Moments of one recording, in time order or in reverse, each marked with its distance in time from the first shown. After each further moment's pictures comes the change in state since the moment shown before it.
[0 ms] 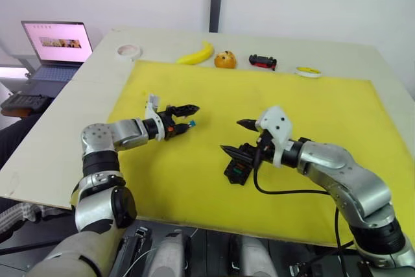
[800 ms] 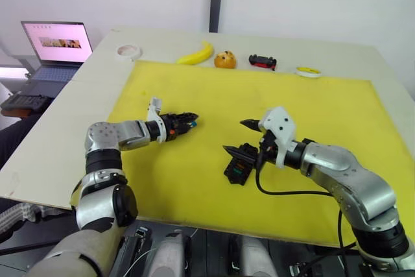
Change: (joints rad) left arm -0.014 -0.015 -0.010 0.032 0.139 -0.016 -0.081; right arm 0.014 -0.003 -0.025 -0.016 0.000 0.020 -0.007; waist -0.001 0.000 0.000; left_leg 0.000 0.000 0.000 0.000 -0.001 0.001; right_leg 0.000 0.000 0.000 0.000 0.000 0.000
